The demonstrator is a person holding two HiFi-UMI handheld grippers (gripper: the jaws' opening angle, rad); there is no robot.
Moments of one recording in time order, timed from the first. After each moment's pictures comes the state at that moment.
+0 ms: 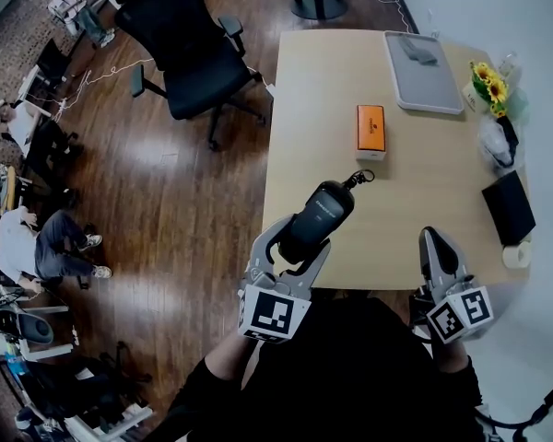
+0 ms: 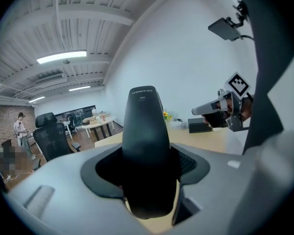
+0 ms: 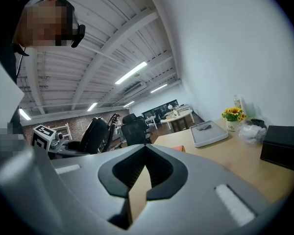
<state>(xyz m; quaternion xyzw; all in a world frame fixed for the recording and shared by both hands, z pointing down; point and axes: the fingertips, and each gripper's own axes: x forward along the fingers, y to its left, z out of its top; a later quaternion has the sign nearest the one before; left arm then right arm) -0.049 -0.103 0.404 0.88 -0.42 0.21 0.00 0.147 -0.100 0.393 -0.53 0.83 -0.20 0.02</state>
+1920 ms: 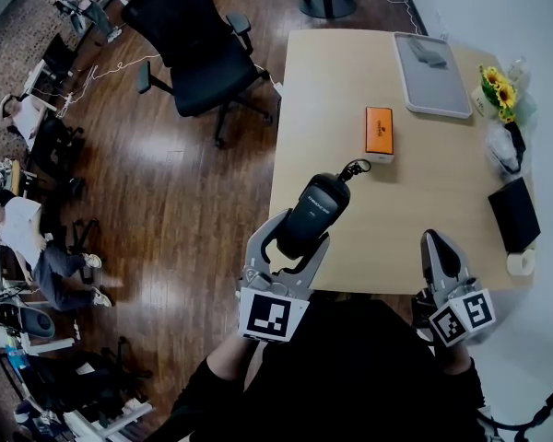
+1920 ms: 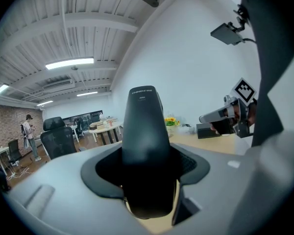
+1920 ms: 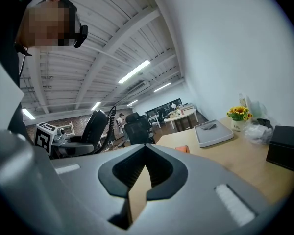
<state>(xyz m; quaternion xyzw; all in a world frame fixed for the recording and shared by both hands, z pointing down) -0.061 -0.119 0.378 0.87 -0.45 0.18 -0.03 0.138 -0.106 0.394 -0.51 0.84 -0.20 0.02</state>
